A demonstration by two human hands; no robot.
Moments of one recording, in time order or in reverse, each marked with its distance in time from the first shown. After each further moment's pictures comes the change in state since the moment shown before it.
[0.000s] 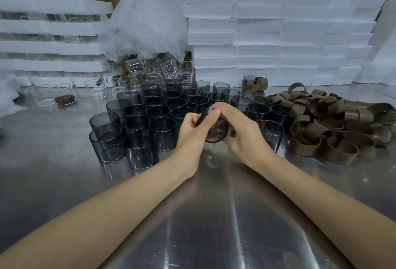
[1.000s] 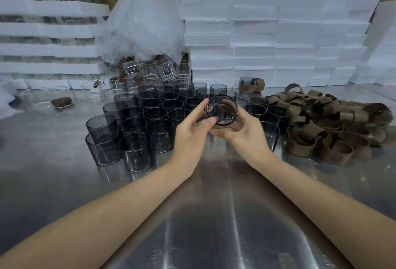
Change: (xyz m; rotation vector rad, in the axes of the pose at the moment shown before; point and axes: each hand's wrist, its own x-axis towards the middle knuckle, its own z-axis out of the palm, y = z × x) left_hand 0.000 -0.003 0.002 0.067 -0.059 0.231; right_hand 0.004 -0.011 -0.002 0.681 0.128 0.370
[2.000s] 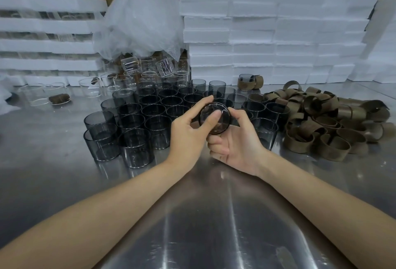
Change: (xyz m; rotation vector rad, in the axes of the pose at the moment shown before) left_hand -0.003 0.006 -0.001 0.251 0.024 0.177; right_hand -0.007 -0.012 0.008 0.769 -0.316 0.723
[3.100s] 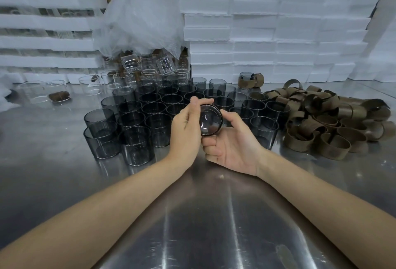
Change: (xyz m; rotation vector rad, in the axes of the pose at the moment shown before) left_hand 0.002 0.003 0.001 -0.036 0.071 -0.096; right_hand 0.000 0.004 0.004 0.047 -0.065 0.110
